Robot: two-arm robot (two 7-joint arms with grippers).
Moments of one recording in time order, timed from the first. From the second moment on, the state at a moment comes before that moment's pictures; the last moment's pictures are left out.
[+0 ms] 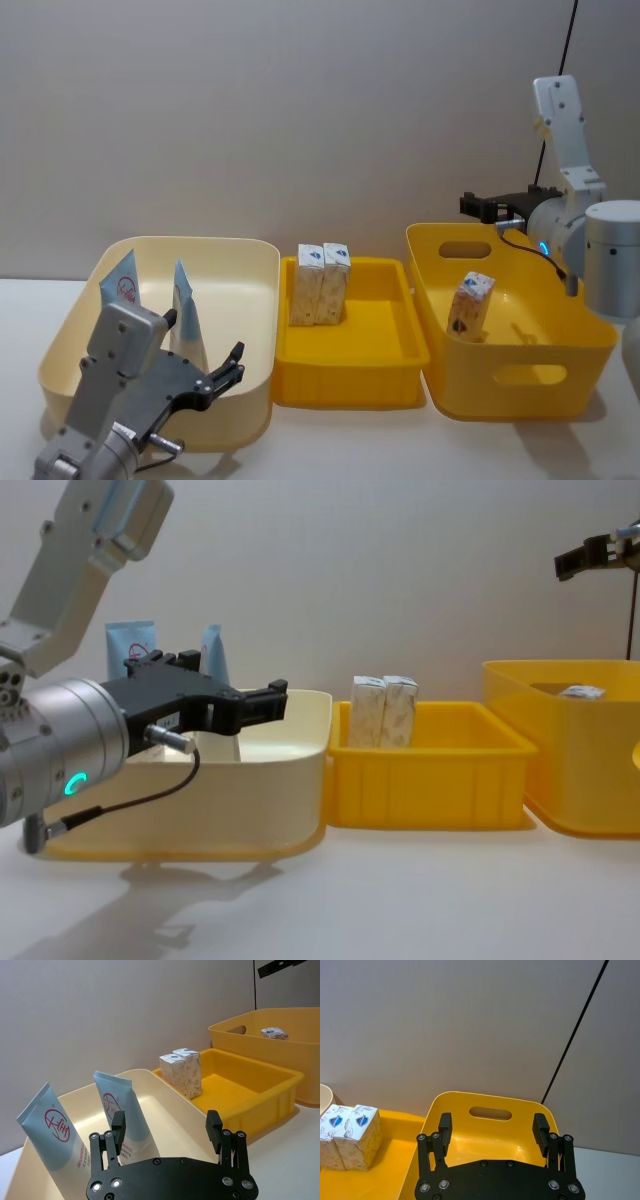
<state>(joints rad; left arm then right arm) -0.27 0.36 0.44 -1.63 -0.21 0.06 -0.02 0.84 0.16 -0.19 -1.15 0.09 0.64 0.01</state>
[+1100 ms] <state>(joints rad) -0.42 0.33 0.41 -1.43 -0.24 0.11 -0.15 0.84 0.16 -0.19 -1.15 0.09 0.64 0.01</state>
